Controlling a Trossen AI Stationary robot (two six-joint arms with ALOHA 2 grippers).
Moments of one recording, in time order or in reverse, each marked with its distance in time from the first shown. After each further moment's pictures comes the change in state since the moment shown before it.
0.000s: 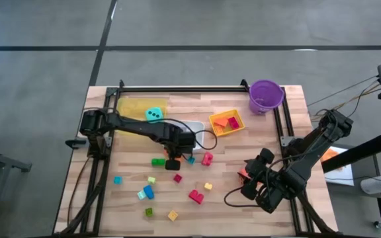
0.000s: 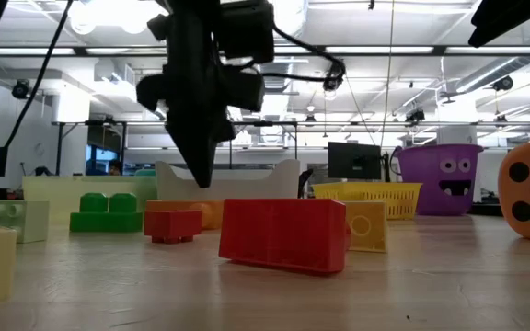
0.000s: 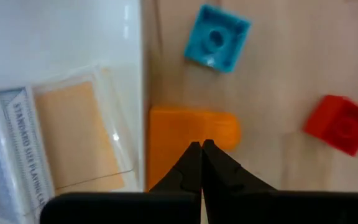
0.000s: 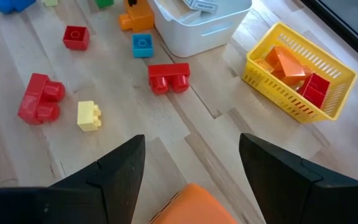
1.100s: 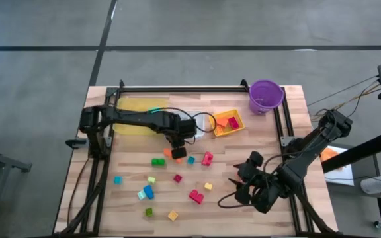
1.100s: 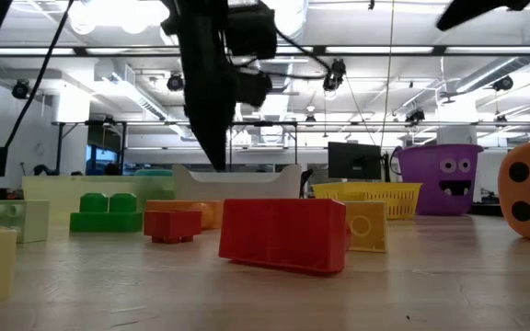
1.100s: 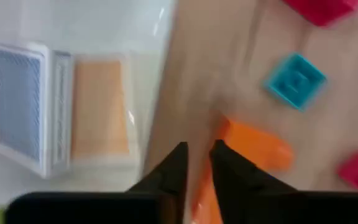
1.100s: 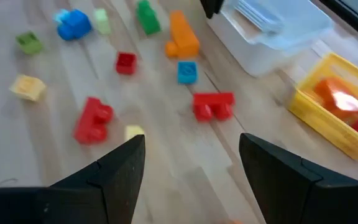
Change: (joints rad) left arm 0.091 -0.021 0.081 -0.073 -0.078 -0.175; right arm -0.048 0.003 -0.017 0.297 0.002 -0.239
